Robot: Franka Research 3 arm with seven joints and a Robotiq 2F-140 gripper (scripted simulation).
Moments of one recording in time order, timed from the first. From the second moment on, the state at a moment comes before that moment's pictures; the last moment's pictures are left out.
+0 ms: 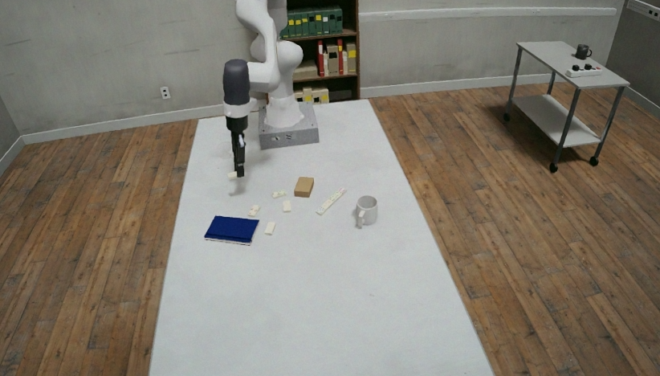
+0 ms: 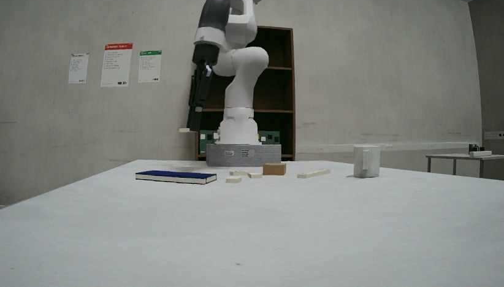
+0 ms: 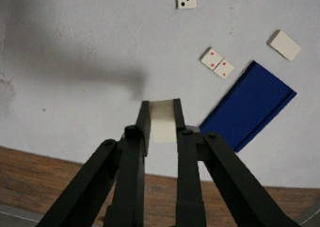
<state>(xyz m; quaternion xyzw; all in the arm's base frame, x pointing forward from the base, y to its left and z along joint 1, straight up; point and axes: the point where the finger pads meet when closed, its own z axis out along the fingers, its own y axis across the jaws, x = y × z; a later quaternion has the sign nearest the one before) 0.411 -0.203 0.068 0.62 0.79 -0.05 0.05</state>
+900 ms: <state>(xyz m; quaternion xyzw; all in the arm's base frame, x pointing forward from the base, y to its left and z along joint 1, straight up) 0.388 -0.227 0.066 0.87 0.43 0.23 0.01</state>
